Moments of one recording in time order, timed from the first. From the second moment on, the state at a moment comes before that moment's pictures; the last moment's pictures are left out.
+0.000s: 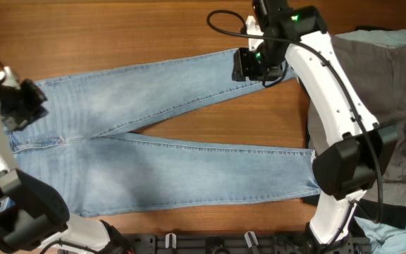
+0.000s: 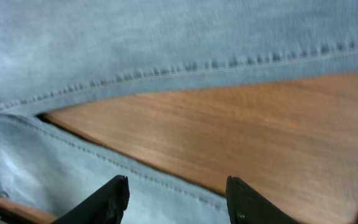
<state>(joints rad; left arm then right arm) 0.51 1.74 1.58 -1.27 0.18 -0.20 0.33 2.01 1.98 -1.31 -0.25 0.20</state>
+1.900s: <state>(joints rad) 0.28 1.87 1.27 -1.04 0.31 -0.18 0.21 2.46 1.98 -0.62 -0.05 0.55</state>
